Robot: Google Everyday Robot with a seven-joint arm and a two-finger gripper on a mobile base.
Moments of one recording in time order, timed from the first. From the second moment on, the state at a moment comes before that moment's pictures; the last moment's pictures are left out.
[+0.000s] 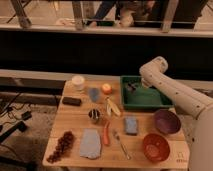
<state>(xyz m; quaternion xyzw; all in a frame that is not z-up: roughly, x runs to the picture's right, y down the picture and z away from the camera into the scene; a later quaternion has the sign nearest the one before) 0.279 -0.035 0.889 -0.08 0.12 0.31 0.94</state>
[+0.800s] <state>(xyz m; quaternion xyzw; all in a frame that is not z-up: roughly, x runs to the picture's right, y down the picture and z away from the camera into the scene) 0.285 -0.012 0.865 -0.10 0.11 0.28 0.95</state>
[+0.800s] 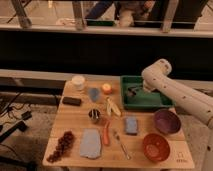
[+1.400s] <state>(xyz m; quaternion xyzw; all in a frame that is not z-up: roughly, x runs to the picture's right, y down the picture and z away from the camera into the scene) 0.312 -0.026 0.883 -0.09 0.10 0.27 0.95</state>
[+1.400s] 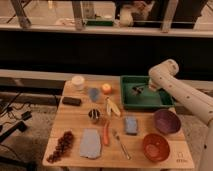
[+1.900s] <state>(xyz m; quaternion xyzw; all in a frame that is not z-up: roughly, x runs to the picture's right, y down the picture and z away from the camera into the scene) 0.311 -0.034 0.895 -0.08 0.10 0.26 0.96</state>
